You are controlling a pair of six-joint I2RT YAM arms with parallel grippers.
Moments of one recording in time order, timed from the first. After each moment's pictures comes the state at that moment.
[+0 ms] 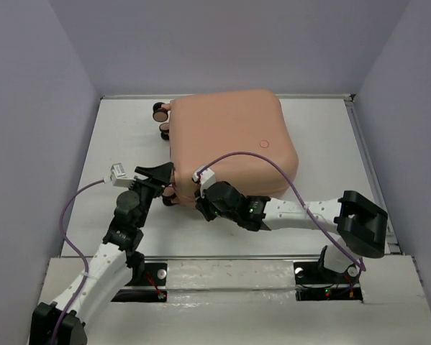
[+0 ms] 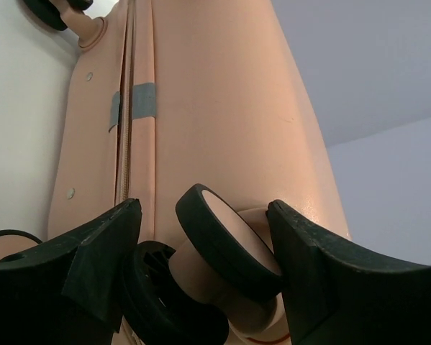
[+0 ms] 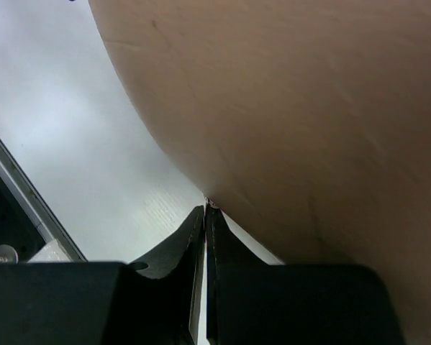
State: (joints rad) left arm -0.30 0.60 0.19 0.38 -0.10 -1.09; right arm 1.17 1.60 0.98 0.12 0.20 0.32
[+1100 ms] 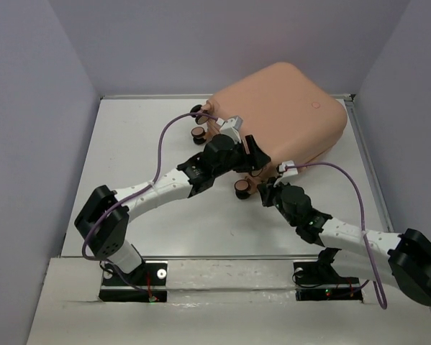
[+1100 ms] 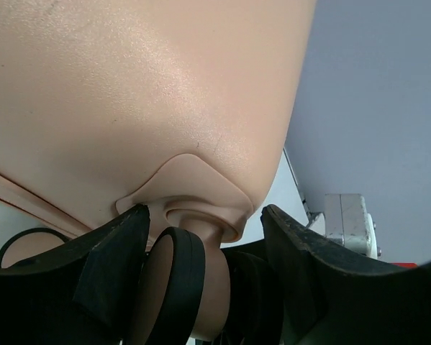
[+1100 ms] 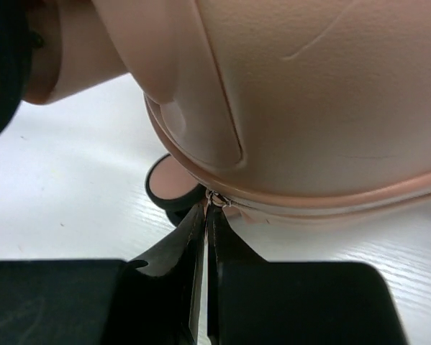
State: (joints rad) left arm -0.90 1.56 1.11 0.17 0.01 -0.85; right arm 0.81 1.02 0.33 0.42 0.34 0.38
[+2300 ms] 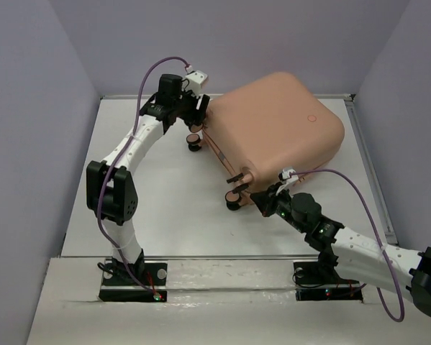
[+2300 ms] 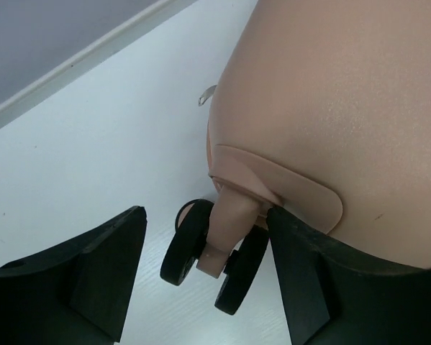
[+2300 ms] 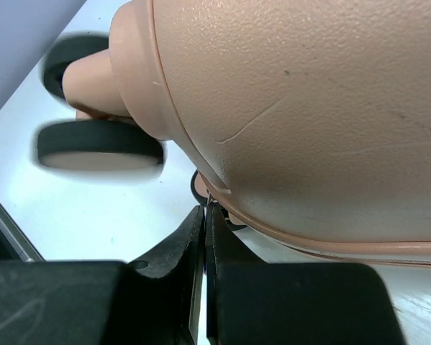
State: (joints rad) left arm -0.34 1.81 1.65 -0.36 0.21 0.15; right arm 0.86 0.83 0.28 0.38 0.13 0.45
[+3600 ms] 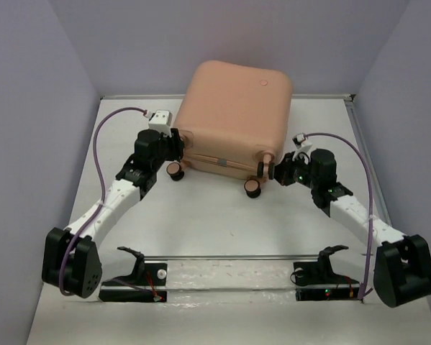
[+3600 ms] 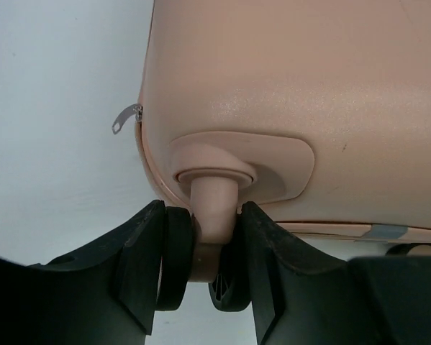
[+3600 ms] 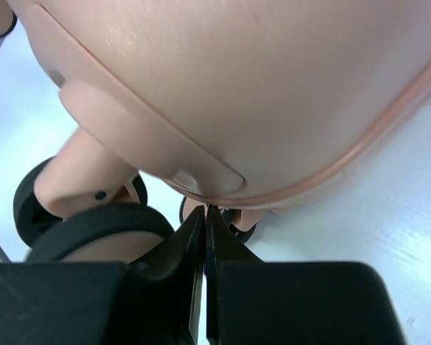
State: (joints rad) left arm -0.38 1.26 0.88 0.02 -0.07 -0.18; right arm 0.27 1.17 0.64 0.13 -0.49 0.28
